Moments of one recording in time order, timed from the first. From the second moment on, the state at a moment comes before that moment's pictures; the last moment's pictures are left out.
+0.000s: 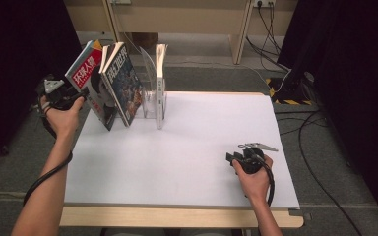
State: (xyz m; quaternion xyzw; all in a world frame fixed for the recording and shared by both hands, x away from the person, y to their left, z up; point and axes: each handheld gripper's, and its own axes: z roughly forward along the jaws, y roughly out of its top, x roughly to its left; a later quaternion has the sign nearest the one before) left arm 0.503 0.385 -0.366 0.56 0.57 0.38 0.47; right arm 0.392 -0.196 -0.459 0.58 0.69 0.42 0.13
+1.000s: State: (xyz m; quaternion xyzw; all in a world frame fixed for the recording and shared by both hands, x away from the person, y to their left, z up) left arm 0.463 0.380 -0.371 0.57 0.58 0.34 0.47; right arm 0.390 -0.196 -0.456 0.58 0.69 0.42 0.14
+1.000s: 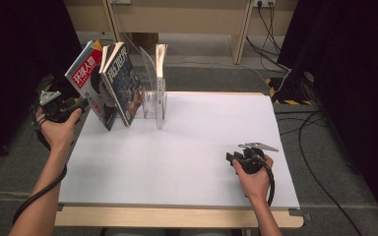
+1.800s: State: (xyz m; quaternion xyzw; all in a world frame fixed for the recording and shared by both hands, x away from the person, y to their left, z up) left arm 0.427 0.372 -0.386 0.59 0.57 0.32 0.47; right arm 0.389 -0.194 -0.454 0.58 0.69 0.42 0.14
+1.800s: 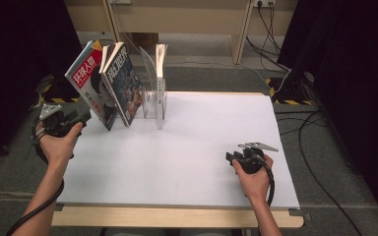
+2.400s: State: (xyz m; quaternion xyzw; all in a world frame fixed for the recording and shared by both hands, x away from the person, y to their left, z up) left arm 0.395 0.364 -0.412 0.61 0.57 0.29 0.47; right arm 0.389 -0.194 -0.453 0.58 0.69 0.42 0.14
